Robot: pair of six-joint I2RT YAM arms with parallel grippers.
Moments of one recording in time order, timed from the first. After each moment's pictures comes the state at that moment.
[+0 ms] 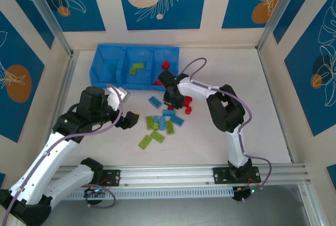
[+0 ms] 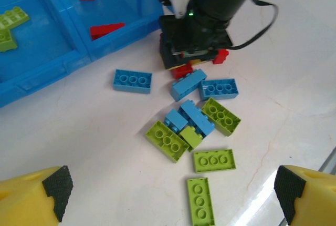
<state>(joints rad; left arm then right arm) -0.49 0.84 0.97 -0.81 0.25 0.06 0.68 2.08 1.56 -0.86 0.03 1.05</state>
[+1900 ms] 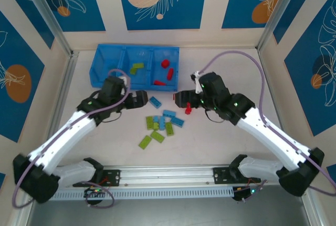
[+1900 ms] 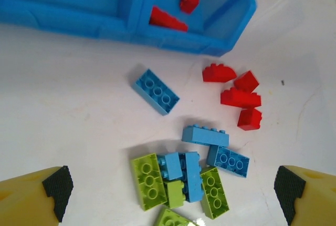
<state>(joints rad) -0.56 1.17 1.00 -0.61 0.03 -0.62 0.70 1.09 1.11 -0.70 0.00 0.48</state>
